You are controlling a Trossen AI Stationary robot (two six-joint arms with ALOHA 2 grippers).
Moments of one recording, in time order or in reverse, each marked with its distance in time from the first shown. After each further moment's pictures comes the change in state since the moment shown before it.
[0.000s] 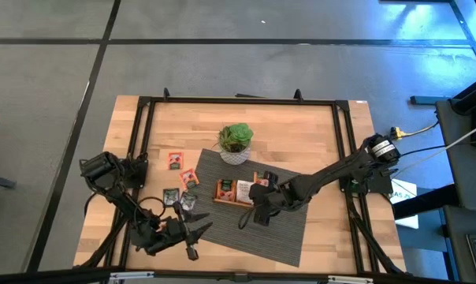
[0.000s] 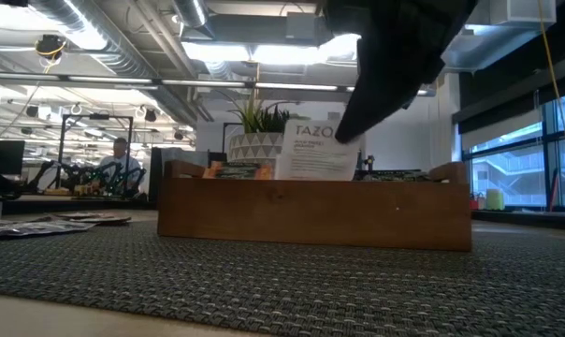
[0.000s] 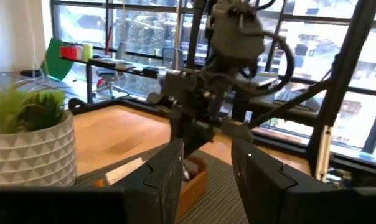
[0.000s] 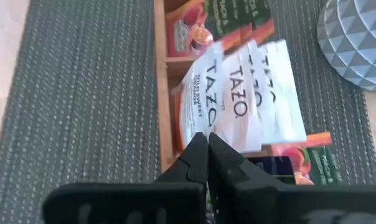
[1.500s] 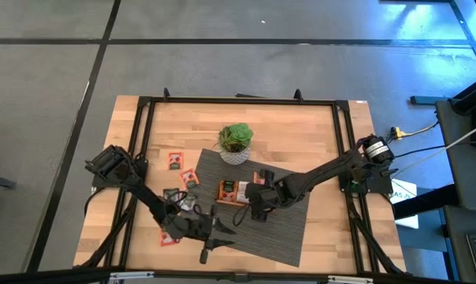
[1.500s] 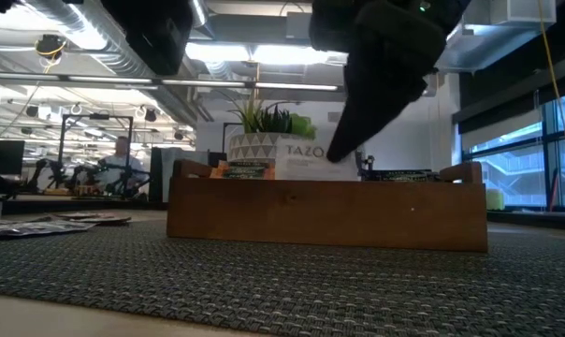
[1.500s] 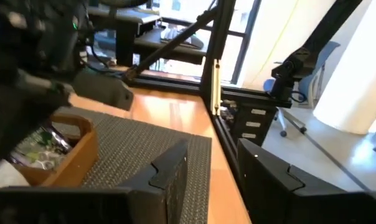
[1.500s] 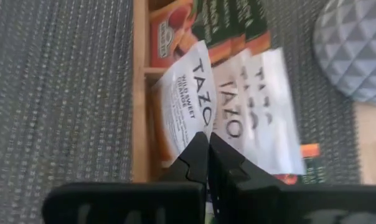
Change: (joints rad) left arm 0.252 0.000 0.000 -0.434 0.847 -0.438; right arm -0.045 0.057 0.036 -0.024 -0.008 -0.091
